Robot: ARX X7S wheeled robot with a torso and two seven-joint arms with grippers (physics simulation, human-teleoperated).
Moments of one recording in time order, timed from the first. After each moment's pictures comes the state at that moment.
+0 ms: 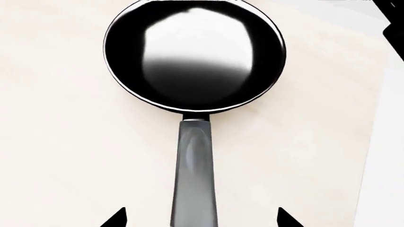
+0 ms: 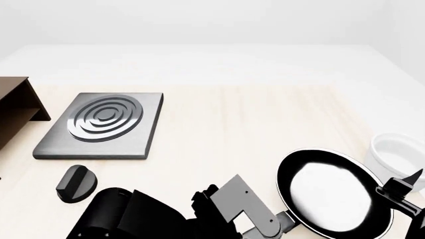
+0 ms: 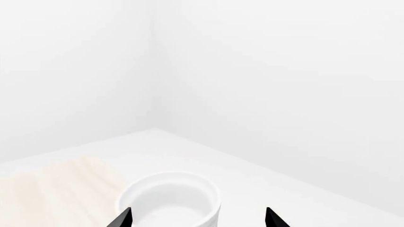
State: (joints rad) left arm -0.74 -0.20 0.56 0.45 -1.44 -1.50 -0.57; right arm -0.06 0.25 0.37 -0.45 0.22 0.36 0.52
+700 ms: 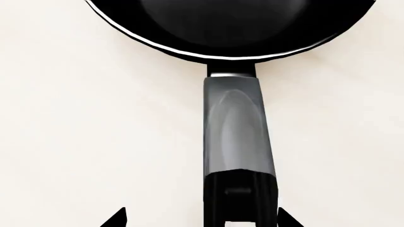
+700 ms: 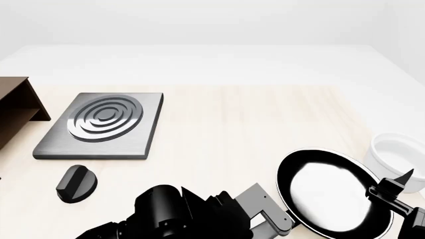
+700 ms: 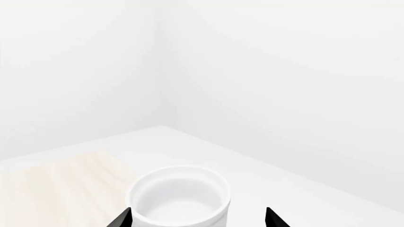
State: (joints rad) left arm -0.86 -0.13 0.96 0.05 -1.09 -1.28 -0.31; right arm -0.06 0.25 0.34 -0.41 0.22 0.32 0.51
